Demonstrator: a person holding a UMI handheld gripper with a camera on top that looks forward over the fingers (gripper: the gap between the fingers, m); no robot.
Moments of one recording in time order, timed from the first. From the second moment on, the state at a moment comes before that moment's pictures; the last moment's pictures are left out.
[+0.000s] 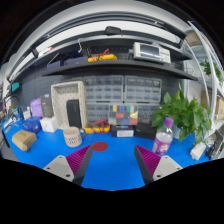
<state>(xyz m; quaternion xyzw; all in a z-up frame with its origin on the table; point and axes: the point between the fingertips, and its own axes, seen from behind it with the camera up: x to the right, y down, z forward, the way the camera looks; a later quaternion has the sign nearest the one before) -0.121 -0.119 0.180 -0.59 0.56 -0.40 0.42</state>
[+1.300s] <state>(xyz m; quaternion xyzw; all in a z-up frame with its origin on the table) -0.003 -0.272 0.116 -0.59 0.54 -0.47 0.39</state>
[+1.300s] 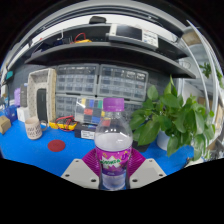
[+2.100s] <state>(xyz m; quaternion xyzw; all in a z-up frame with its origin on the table) 0.137 -0.013 0.129 -0.81 0.00 -0.59 -0.05</state>
